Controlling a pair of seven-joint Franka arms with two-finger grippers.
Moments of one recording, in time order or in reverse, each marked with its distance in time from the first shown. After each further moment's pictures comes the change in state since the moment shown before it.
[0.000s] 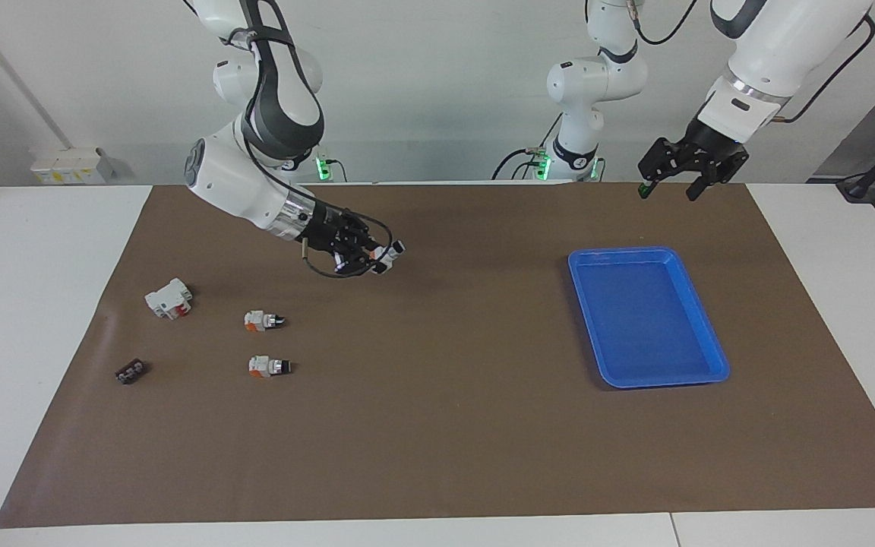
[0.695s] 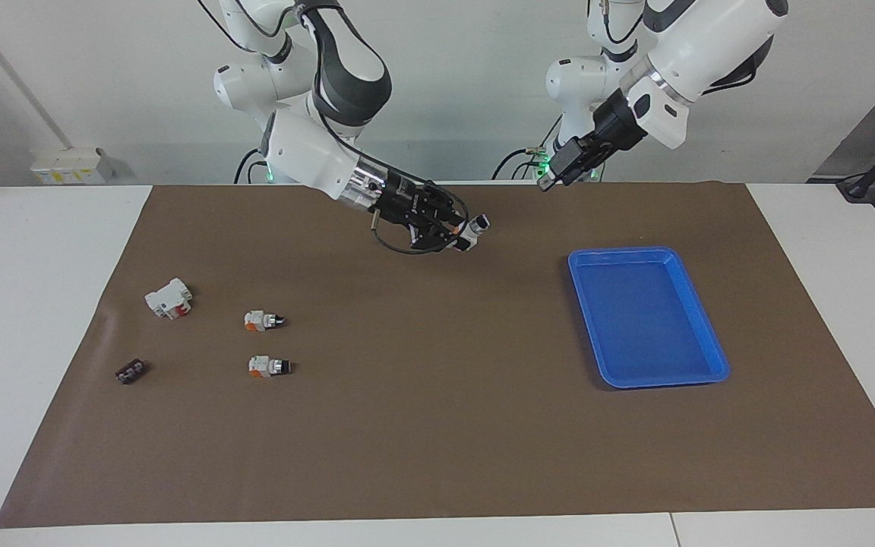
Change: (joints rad) left arm -0.182 -0.043 -0.024 -0.122 -0.356 0.231 -0.697; right arm 0.247 0.028 0.002 0.078 0.248 0.275 0.154
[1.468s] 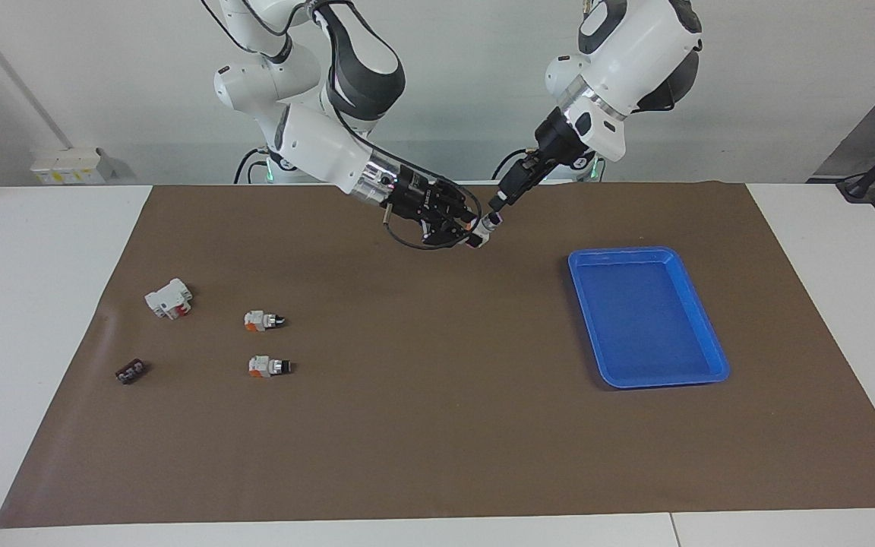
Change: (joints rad) left arm -0.129 -0.004 0.000 -0.114 -0.006 0.256 -0.109; right arm 0.025 0.008 -0.001 0.020 0.006 0.034 0.002
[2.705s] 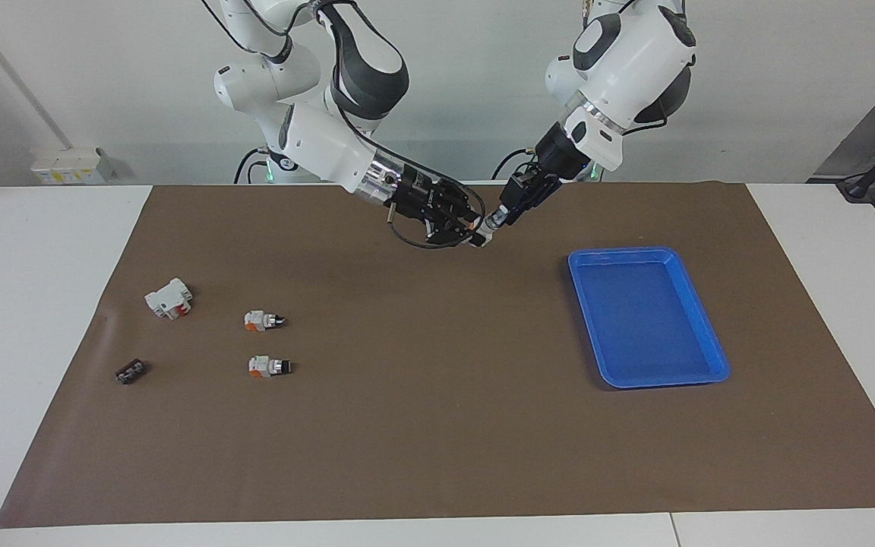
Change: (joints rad) left arm -0.006 0.026 0.000 -0.026 0.000 0.107 0.173; right arm 0.006 0.002 -0.001 0.003 0.000 0.005 0.000
